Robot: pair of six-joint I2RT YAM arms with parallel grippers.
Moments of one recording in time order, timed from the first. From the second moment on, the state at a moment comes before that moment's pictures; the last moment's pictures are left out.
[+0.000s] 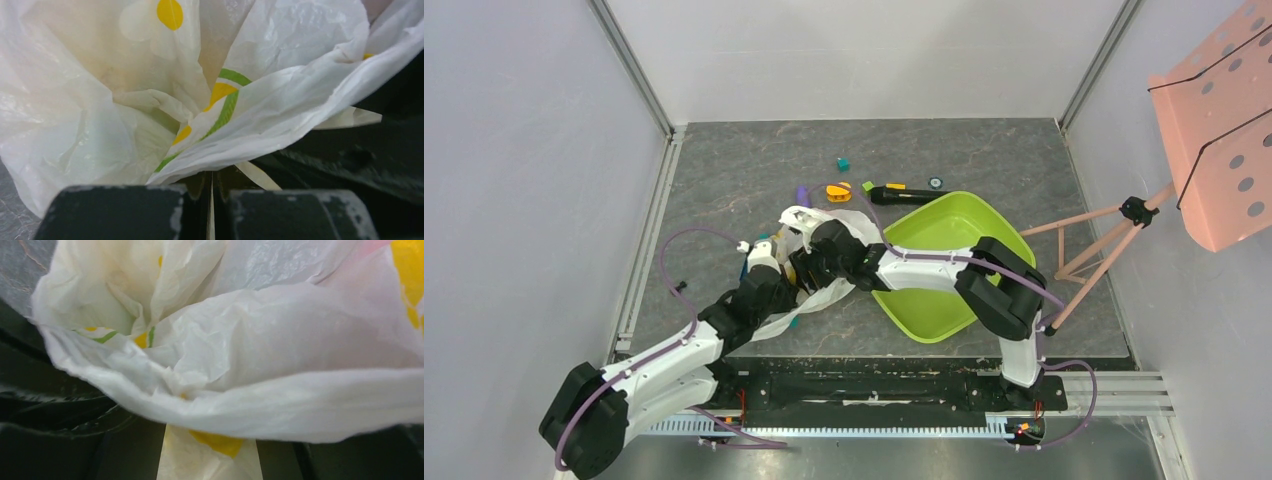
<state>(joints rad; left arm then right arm) -0.64 0.89 0.28 -0.04 -0.26 -0.67 1.01 1.92 1.22 0.04 -0.03 0.24</state>
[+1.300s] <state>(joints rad) -0.64 0.85 0.25 -0.07 -0.26 -0.68 1.01 1.51 1.02 0.11 0.23 0.27</state>
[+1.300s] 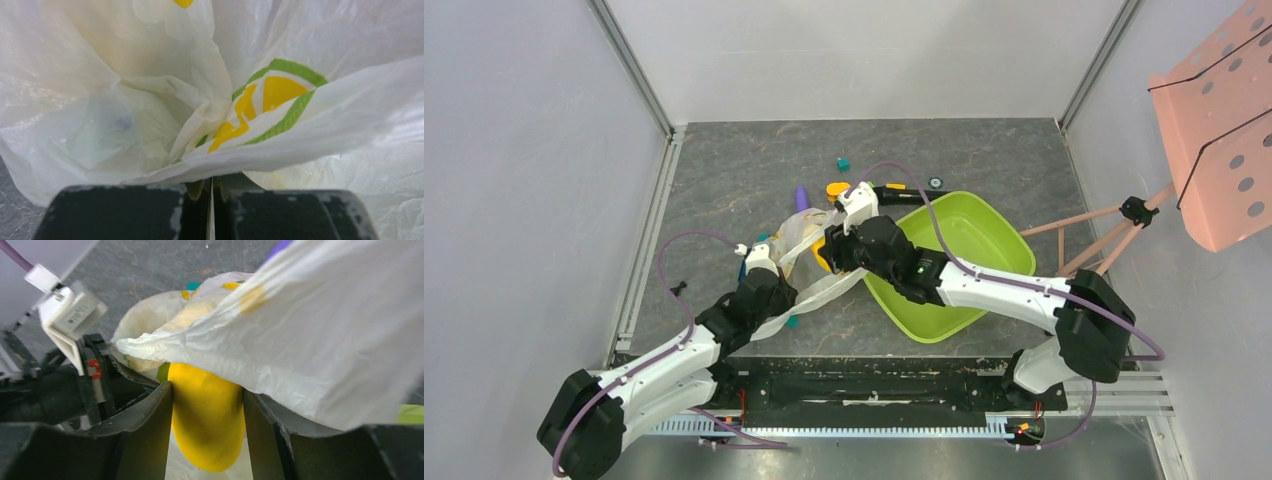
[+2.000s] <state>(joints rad) -0.64 0.82 0.25 -0.07 -0.25 -0.68 1.00 1.35 0.83 0.18 -0.23 0.41</state>
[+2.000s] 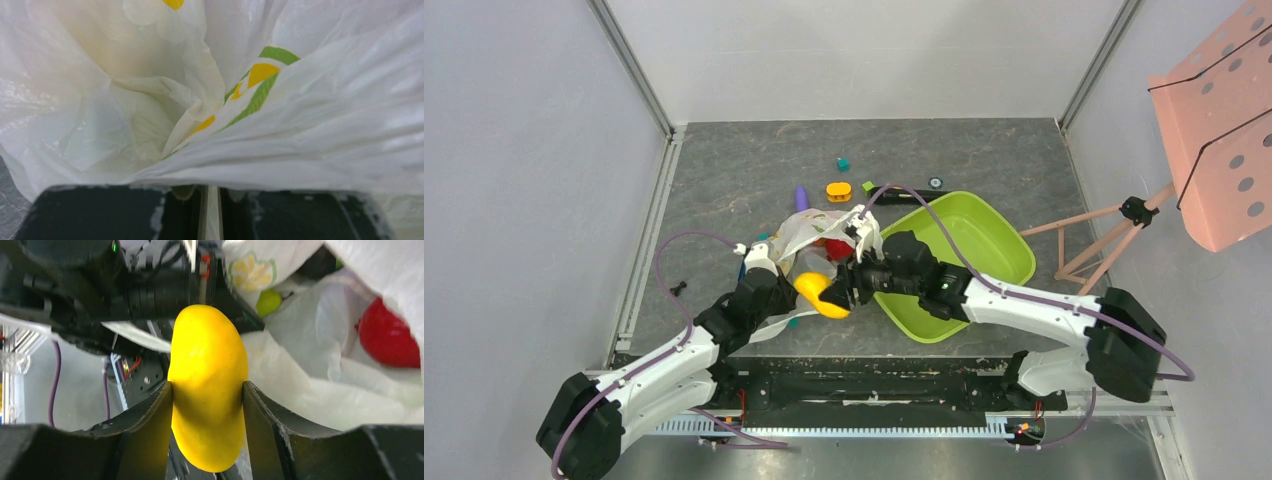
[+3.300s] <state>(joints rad) -0.65 0.81 0.33 -0.13 -0.29 -0.68 1.10 0.92 0.54 -0.12 -0.18 0.27</state>
